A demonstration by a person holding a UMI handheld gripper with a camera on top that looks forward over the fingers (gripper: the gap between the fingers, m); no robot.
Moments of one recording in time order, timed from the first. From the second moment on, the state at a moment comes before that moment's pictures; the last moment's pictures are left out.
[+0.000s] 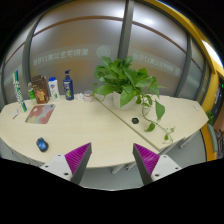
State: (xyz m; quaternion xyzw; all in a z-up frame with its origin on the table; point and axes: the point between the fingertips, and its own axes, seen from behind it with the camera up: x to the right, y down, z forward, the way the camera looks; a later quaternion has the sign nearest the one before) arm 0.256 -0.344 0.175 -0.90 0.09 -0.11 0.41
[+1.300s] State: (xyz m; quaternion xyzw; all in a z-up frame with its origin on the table) arm -0.034 -0.192 -0.009 -0.92 -0.02 -0.06 0.38
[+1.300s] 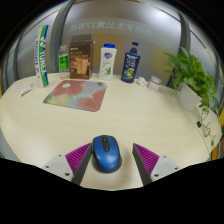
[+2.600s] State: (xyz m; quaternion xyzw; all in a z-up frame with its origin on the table) arm -0.186 0.072 0.012 -0.91 -0.02 0.02 0.41
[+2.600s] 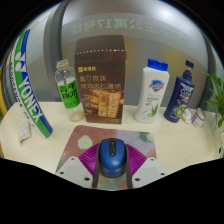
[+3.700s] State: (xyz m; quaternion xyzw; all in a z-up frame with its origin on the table) arm -0.216 -0.195 0.188 -0.88 -0.01 -0.05 0.47
